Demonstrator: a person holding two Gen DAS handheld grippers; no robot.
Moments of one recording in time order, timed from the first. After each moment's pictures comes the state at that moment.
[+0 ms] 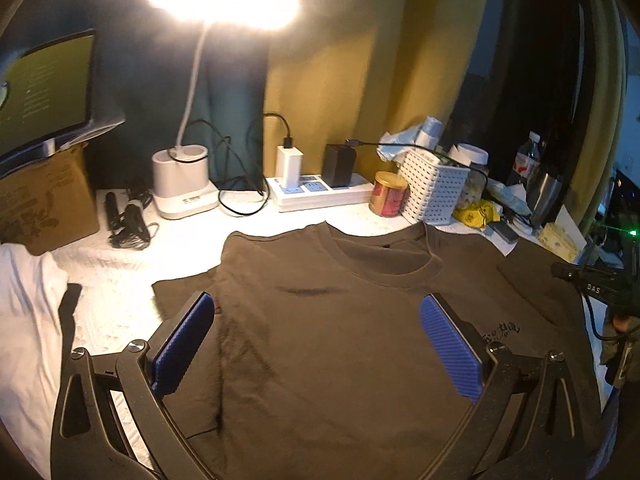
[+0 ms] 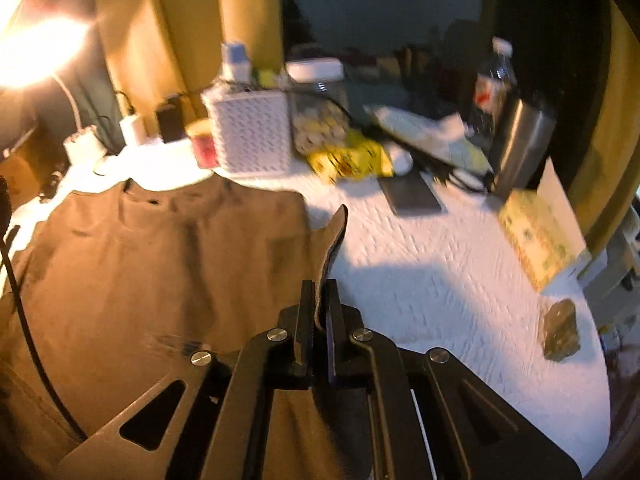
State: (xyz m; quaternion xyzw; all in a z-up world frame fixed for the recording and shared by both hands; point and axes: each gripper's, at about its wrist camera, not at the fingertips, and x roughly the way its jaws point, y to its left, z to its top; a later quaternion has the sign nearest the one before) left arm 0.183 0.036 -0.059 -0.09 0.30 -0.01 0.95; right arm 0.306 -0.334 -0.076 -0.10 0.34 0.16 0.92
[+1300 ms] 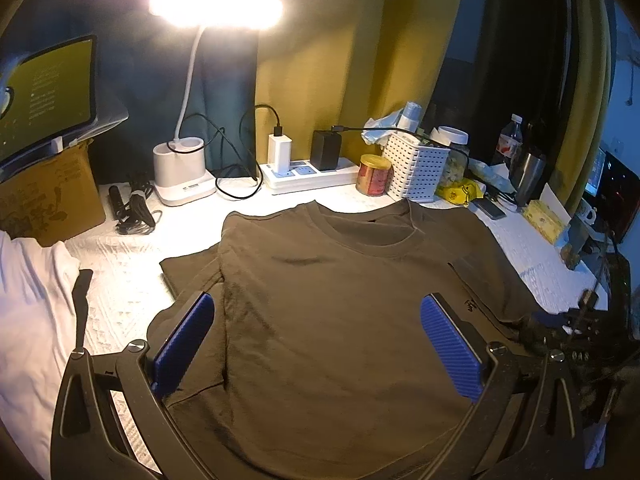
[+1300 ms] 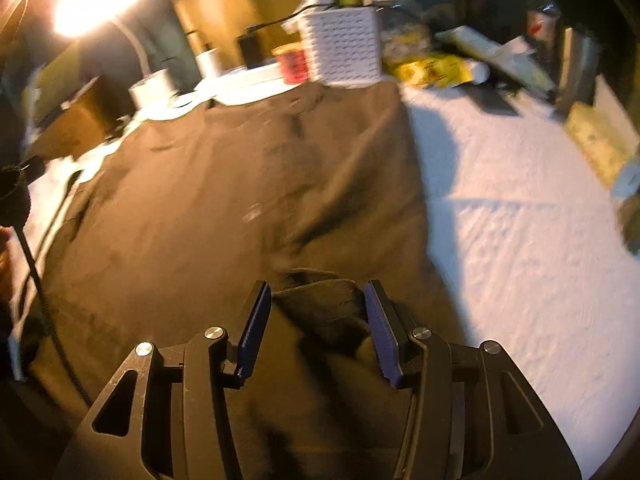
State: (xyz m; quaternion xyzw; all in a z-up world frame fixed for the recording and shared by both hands) left arm 0.152 0.026 -0.054 -0.07 0.32 -0.03 0.95; right arm 0.224 -0.313 -0.144 -0.06 0.43 0.26 0.86
